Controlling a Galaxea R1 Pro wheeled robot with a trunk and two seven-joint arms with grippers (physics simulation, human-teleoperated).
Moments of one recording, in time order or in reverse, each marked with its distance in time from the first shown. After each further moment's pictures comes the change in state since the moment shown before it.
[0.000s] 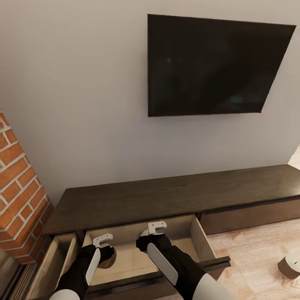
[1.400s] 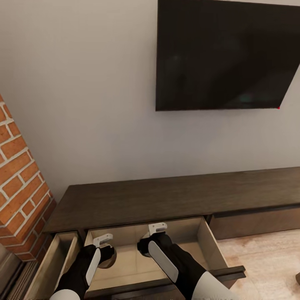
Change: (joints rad) left arm 0.000 -0.002 0.000 0.000 0.000 0.000 0.000; right arm -0.010 0.000 -0.014 0.011 -0.010 0.086 -0.003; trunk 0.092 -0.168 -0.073
